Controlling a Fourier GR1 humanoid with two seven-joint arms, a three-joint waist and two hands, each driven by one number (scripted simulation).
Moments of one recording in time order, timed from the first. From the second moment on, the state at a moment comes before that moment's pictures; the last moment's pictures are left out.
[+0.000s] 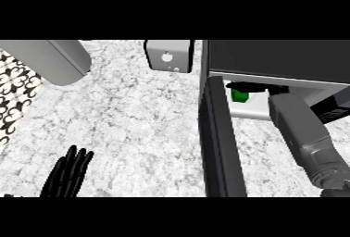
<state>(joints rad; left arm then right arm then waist) 0.50 0.05 -0.29 -2.20 -0.03 -0.12 -0.20 -0.94 -0.24 -0.26 -0.24 0.16 -0.24 -0.68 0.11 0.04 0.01</state>
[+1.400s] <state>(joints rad) 0.21 0.03 -0.43 -1.86 -0.14 -0.19 -0.11 -0.65 -0.16 -0.26 -0.30 0.10 0.12 -0.96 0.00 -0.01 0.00</state>
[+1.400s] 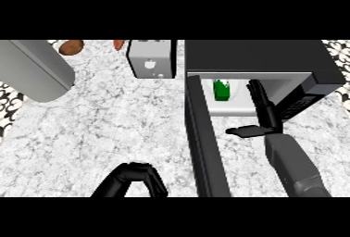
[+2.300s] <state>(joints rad) -0.04 0.00 -0.68 -1.45 -0.18 -0.07 -0.12 -0.15 -0.27 -0.19 -0.94 0.00 0.29 -0.81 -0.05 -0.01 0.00</state>
